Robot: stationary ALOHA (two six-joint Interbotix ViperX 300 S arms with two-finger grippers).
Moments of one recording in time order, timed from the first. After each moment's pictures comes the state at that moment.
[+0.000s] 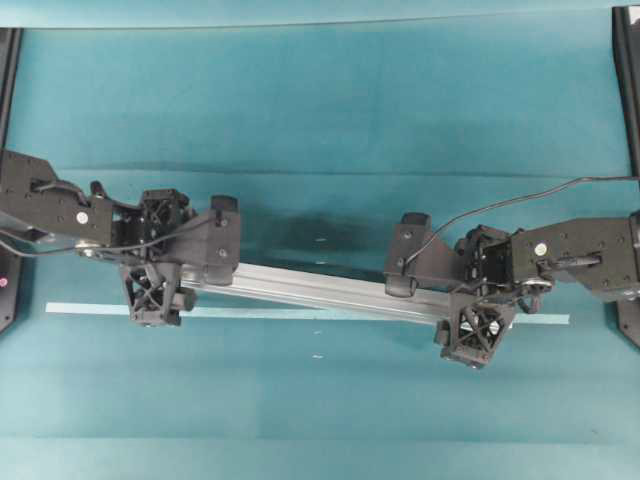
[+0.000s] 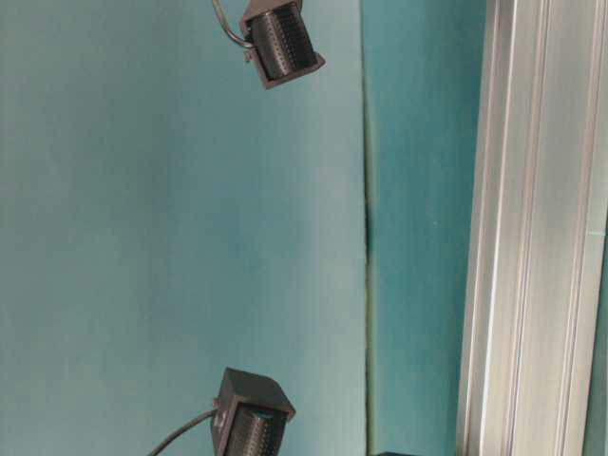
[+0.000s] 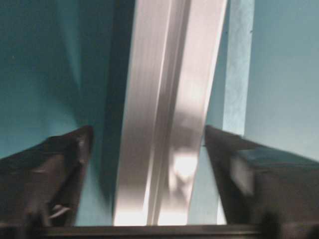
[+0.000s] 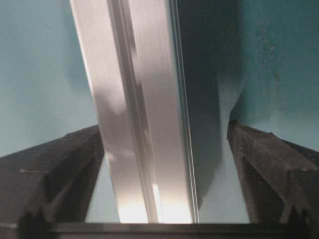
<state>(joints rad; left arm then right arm) 0.06 -0.05 0.82 0.03 0.41 0.07 0.05 -0.01 0.79 0.11 0.60 0.23</state>
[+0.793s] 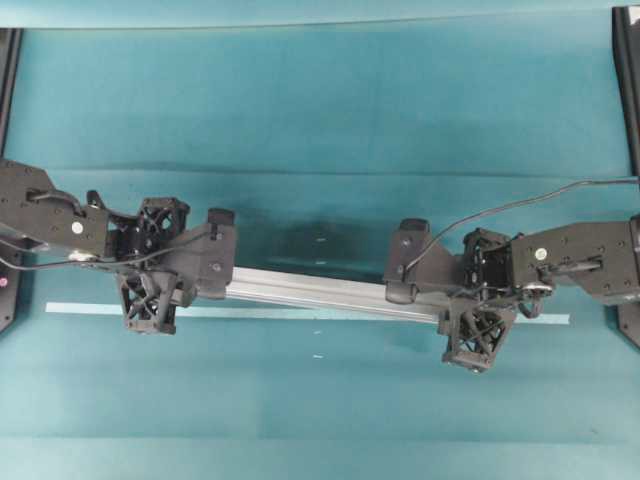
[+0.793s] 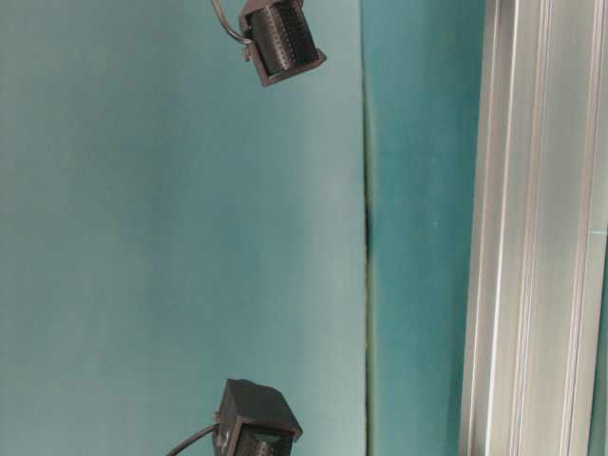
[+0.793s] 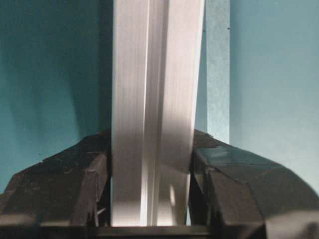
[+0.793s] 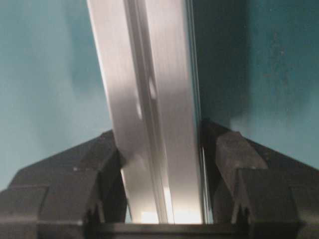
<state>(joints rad) 0.03 -0.06 0.84 0.03 0.39 0.08 0.06 -0.01 0.78 0.10 0.59 0.22</state>
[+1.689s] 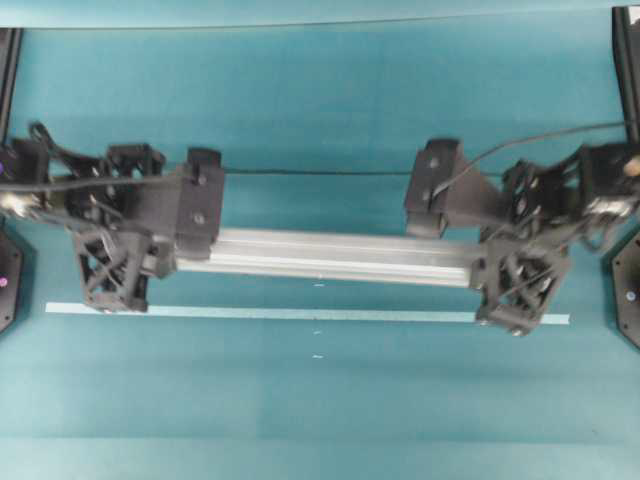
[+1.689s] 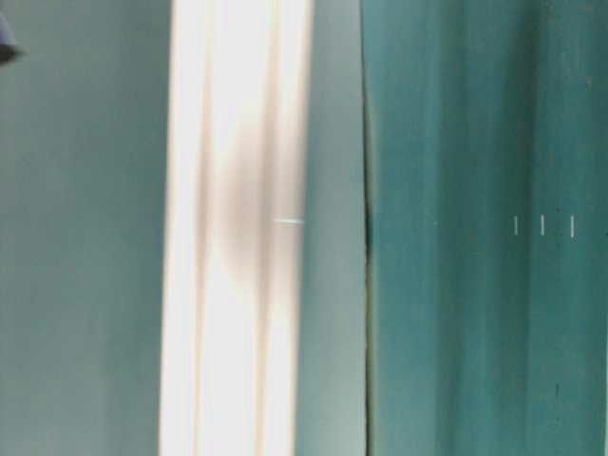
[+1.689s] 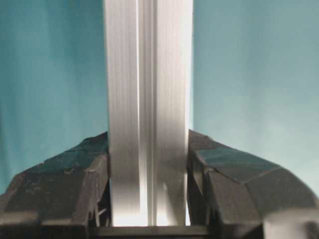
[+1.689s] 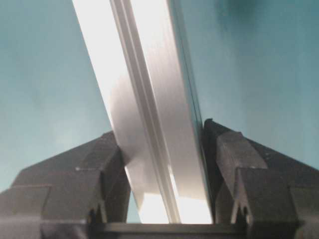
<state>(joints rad) 0.03 -0.33 0.46 0.02 1.04 0.07 -0.03 -0.29 0.42 0.11 1.24 0.22</state>
